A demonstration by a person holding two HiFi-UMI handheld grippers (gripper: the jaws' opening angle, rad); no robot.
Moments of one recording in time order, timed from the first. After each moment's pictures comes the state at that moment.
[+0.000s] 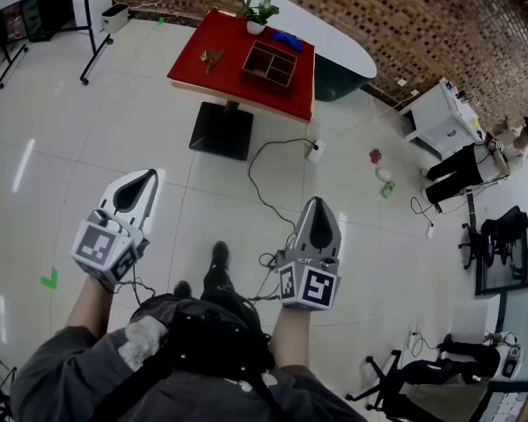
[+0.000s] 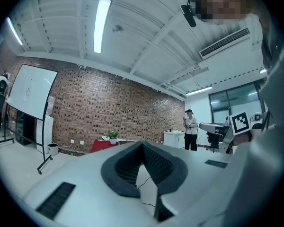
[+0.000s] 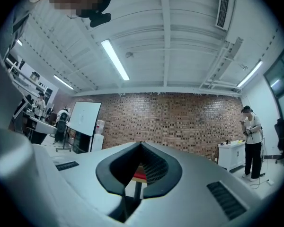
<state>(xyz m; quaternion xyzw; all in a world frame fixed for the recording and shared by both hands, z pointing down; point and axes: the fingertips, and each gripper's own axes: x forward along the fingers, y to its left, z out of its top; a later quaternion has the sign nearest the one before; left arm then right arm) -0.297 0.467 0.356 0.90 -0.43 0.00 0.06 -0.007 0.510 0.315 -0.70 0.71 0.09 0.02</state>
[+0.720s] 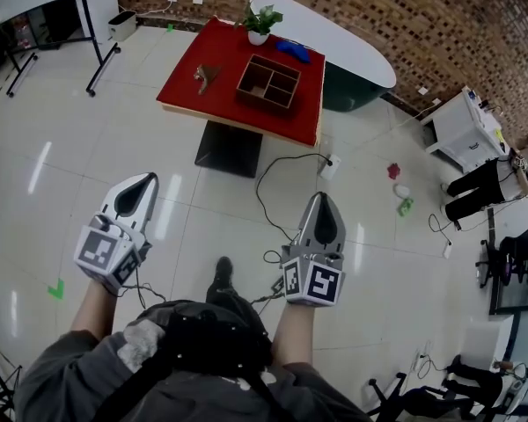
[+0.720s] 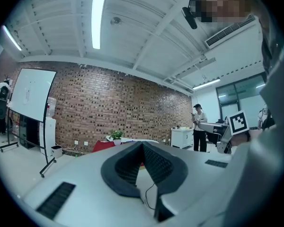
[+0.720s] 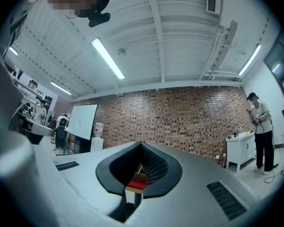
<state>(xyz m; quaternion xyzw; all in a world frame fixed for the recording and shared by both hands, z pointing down) -0.200 0.315 0.369 0.89 -0.46 0.02 0.05 0.100 0.330 0.339 -0.68 0.72 0.06 0.05</state>
